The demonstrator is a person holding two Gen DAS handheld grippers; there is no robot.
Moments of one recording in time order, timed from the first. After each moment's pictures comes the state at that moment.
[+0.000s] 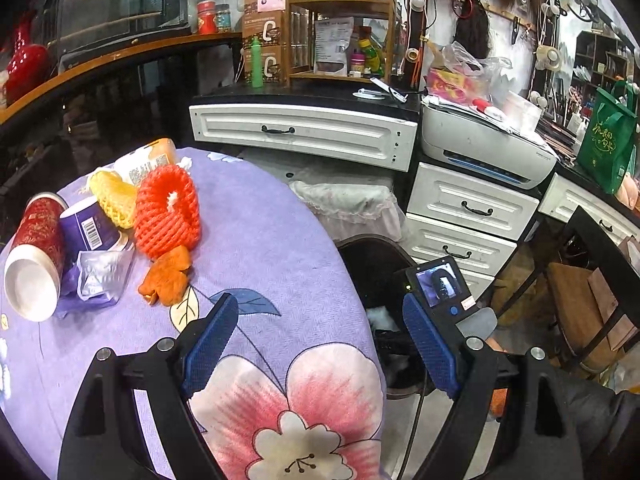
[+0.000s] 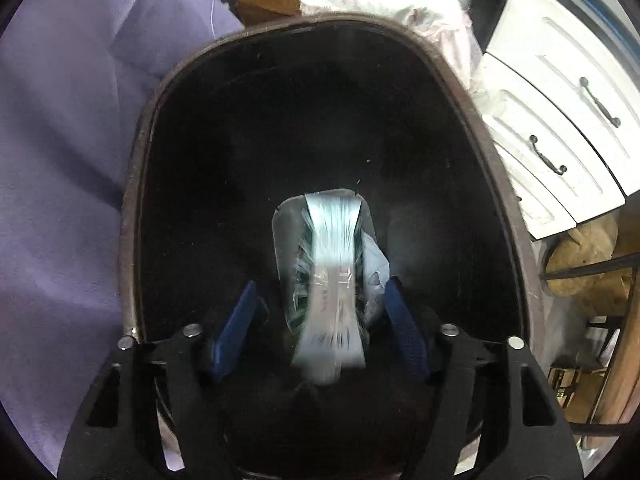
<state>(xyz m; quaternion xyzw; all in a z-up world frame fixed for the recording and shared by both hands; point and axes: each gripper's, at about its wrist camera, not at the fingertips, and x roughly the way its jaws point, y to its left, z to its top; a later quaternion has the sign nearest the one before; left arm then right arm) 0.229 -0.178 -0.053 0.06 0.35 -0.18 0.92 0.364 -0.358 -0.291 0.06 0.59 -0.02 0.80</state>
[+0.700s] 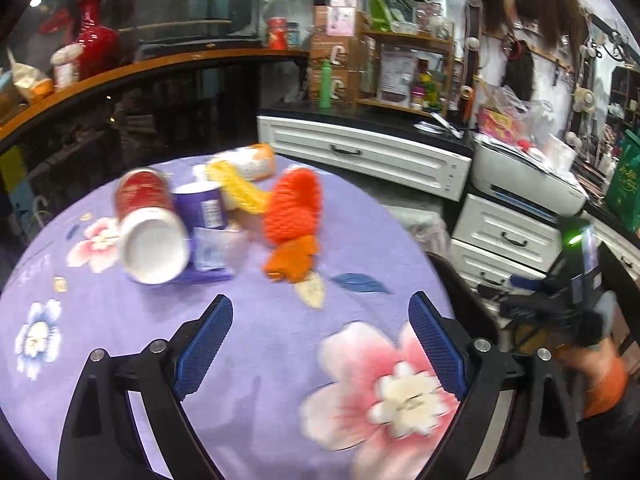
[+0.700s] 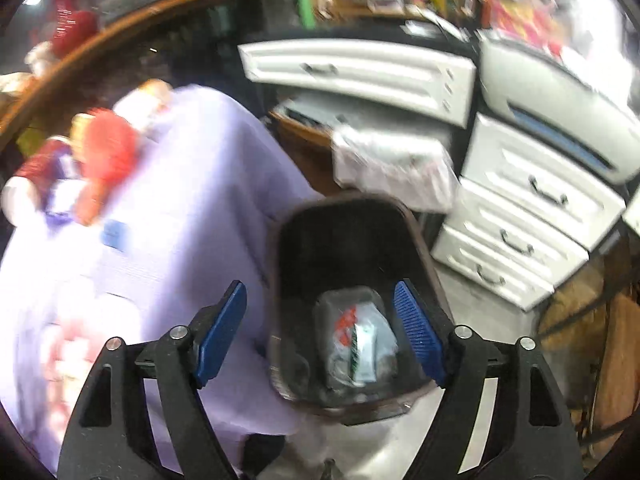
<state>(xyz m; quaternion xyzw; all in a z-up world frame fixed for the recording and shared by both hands) 0.194 -0.078 -0.026 0.02 0.31 -0.10 0.94 0.276 -0.326 -0.105 0.06 0.40 0.02 0.91</state>
